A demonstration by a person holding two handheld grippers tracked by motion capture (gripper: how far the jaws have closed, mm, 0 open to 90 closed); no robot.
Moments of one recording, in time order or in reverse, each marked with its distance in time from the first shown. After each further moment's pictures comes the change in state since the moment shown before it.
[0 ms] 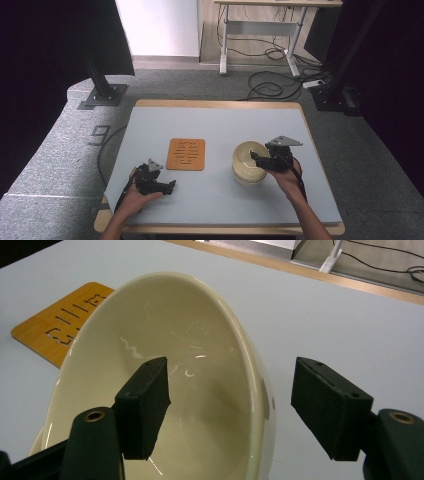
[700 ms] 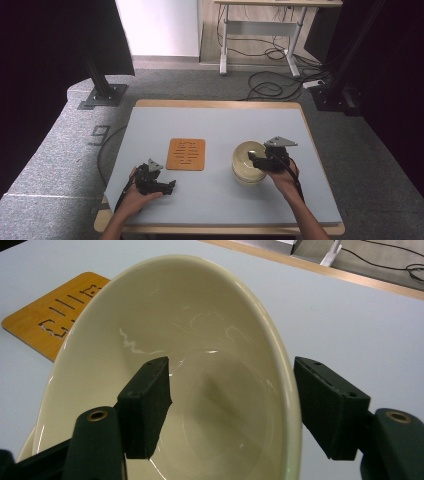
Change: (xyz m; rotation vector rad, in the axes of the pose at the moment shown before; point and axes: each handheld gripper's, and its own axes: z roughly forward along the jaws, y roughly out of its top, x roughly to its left) left arm 0.000 0.000 0.000 0.001 -0.001 -0.001; right arm 0.006 -0.001 0.008 0.022 -0.011 -0.018
